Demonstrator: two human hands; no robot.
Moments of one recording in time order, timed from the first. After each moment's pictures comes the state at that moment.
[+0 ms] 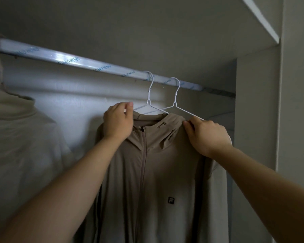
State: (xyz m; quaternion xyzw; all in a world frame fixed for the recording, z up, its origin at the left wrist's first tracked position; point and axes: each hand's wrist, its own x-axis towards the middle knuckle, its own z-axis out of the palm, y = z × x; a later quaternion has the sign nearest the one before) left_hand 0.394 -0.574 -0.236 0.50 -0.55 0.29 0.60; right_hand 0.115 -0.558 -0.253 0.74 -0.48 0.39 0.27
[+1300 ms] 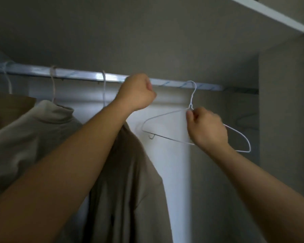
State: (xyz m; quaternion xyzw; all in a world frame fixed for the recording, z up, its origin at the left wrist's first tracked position) left_hand 0.336 -0.446 -0.142 0.63 -0.58 0.27 0.45; right_hand 0.151 -0.512 -0.239 0.71 -0.44 0.55 0.07
